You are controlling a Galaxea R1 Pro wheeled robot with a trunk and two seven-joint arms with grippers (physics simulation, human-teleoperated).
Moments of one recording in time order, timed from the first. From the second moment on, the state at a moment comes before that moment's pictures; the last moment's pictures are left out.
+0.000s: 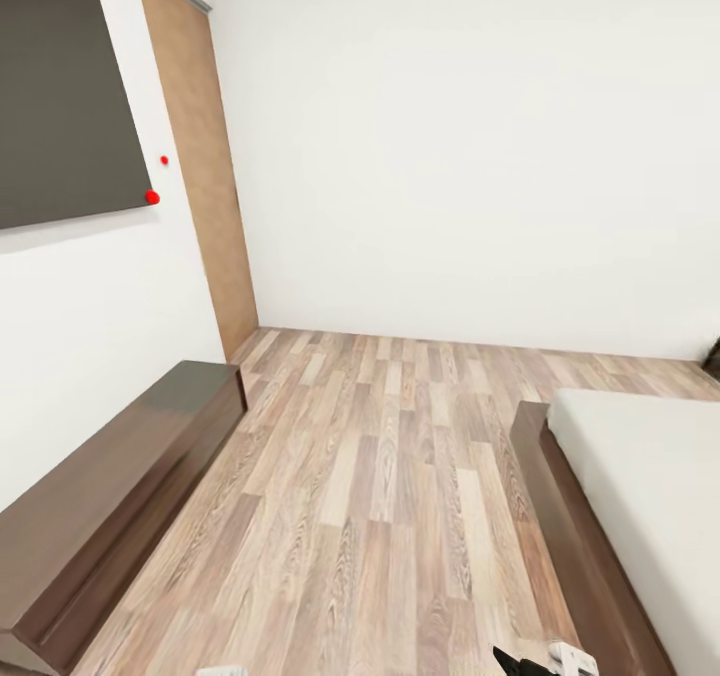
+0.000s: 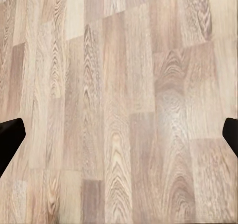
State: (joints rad) left arm -0.42 0.05 0.08 -0.02 0.03 -0.10 -0.22; right arm -0.47 -0.19 0.12 0.08 -0.60 -0.21 0.61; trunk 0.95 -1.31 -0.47
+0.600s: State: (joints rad) left arm -0.42 0.05 0.08 -0.02 0.03 -0.10 -0.22; right arm -0.47 -0.19 0.12 0.08 -0.60 -0.21 0.62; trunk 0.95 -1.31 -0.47
